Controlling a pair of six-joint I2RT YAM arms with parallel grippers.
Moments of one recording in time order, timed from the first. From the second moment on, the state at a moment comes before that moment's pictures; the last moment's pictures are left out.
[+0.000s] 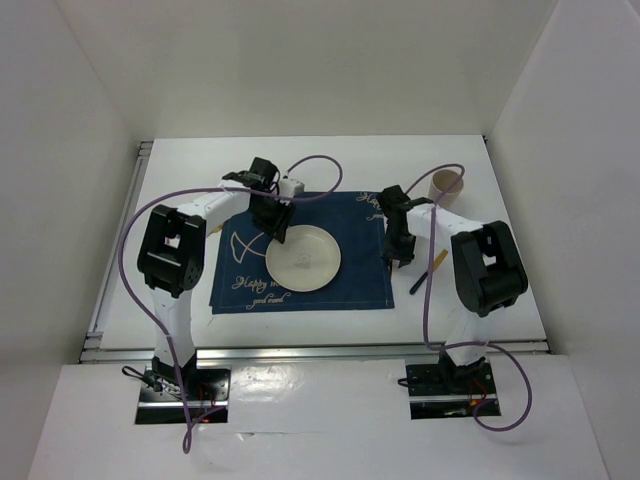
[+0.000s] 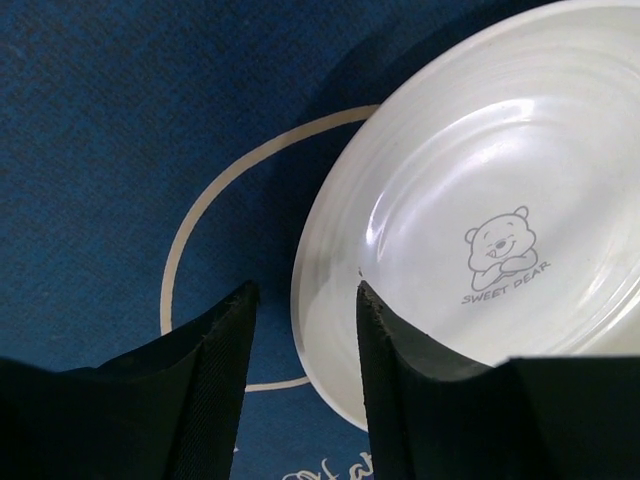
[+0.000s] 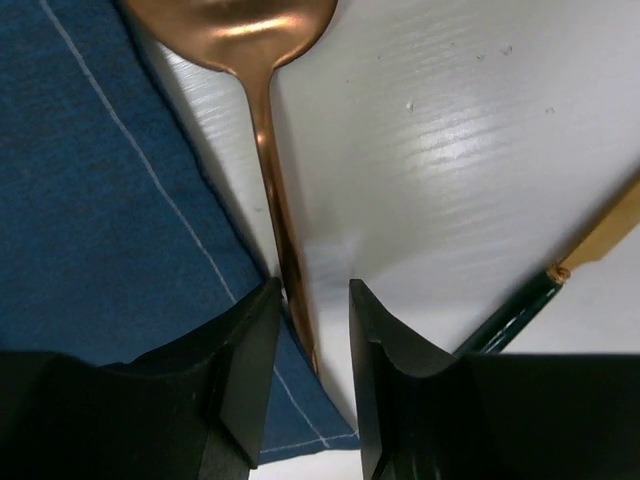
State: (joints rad) left arm -0.34 2.04 1.53 -0.69 0.29 0.21; right arm 0.33 1.77 1.11 -0.69 0.20 0.62
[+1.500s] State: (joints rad) left arm 0.11 1.82 1.47 -0.79 0.12 0.22; right arm 0.57 1.74 1.16 -0.63 0.22 0.55
